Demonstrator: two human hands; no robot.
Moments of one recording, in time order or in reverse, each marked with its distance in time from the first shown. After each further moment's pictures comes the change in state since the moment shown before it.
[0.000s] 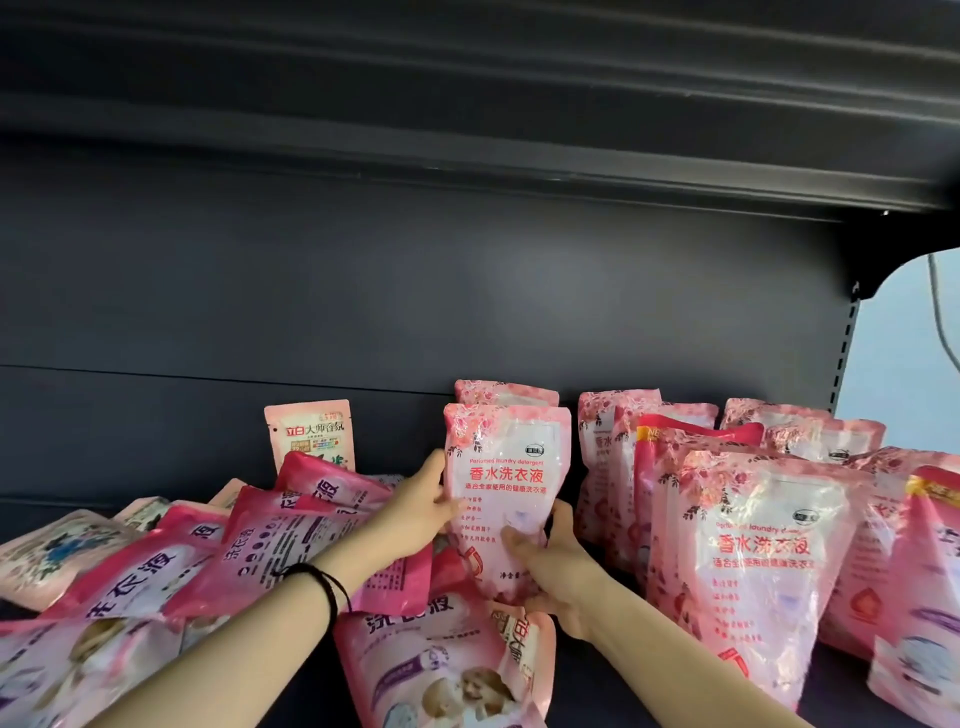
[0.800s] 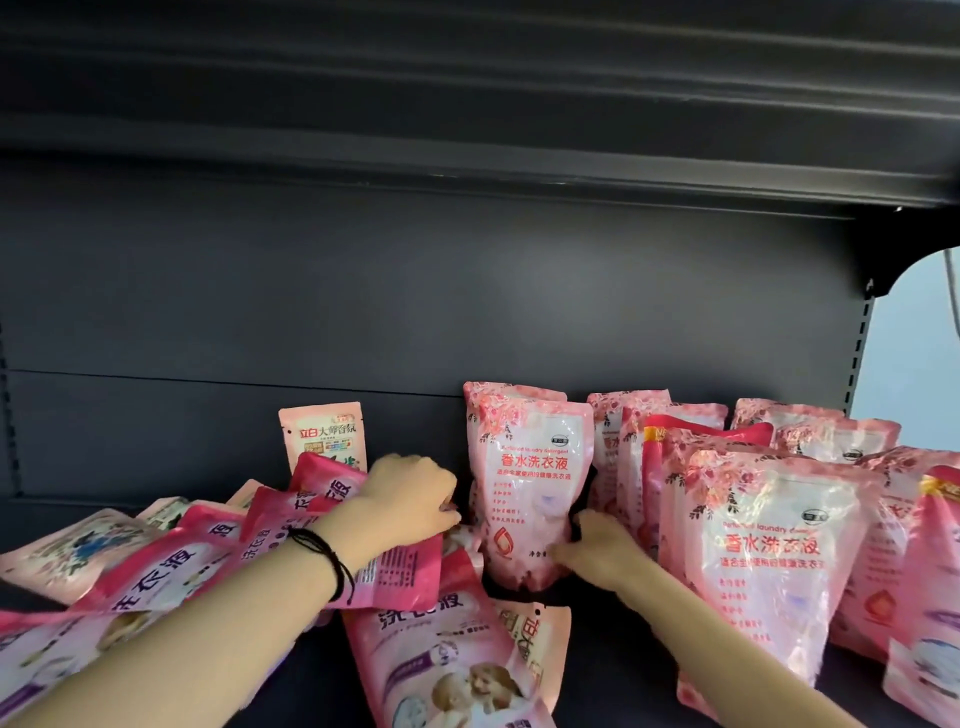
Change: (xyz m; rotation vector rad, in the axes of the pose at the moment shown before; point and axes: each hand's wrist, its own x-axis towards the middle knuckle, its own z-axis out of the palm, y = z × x) left_hand -0.008 0.036 -0.029 1.206 0.019 0.179; right_hand 0.016 -0.018 -0.040 -0.818 0.106 -0.039
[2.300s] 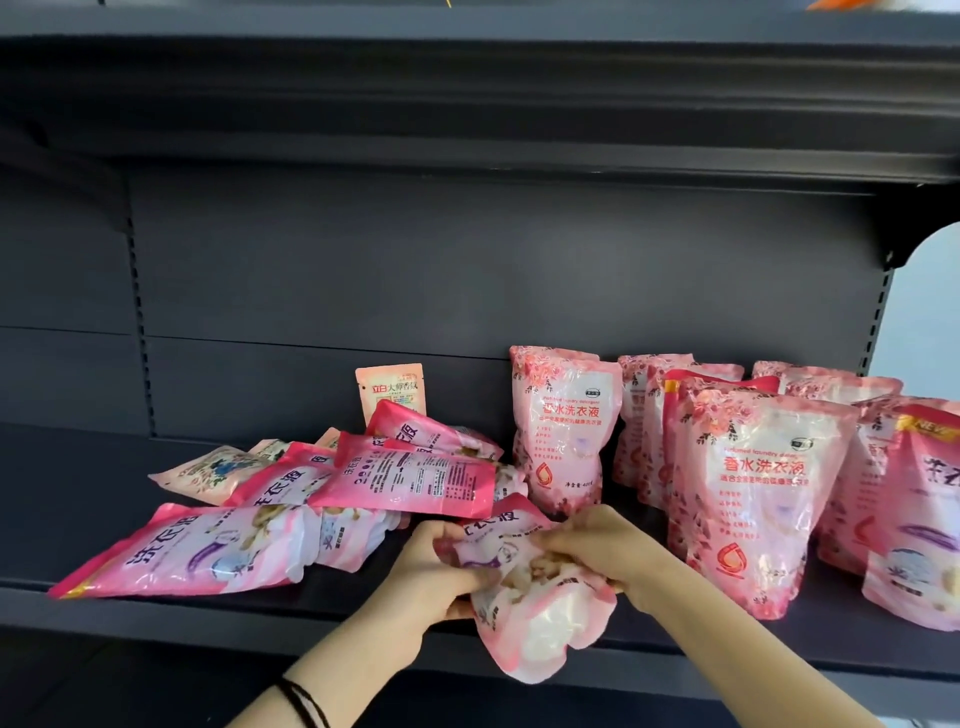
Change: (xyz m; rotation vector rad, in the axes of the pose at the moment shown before) left_hand -0.179 0.062 0.009 -1.780 -0.005 -0.705; right_hand -0.127 -0.029 0.028 0.326 -0.270 0.011
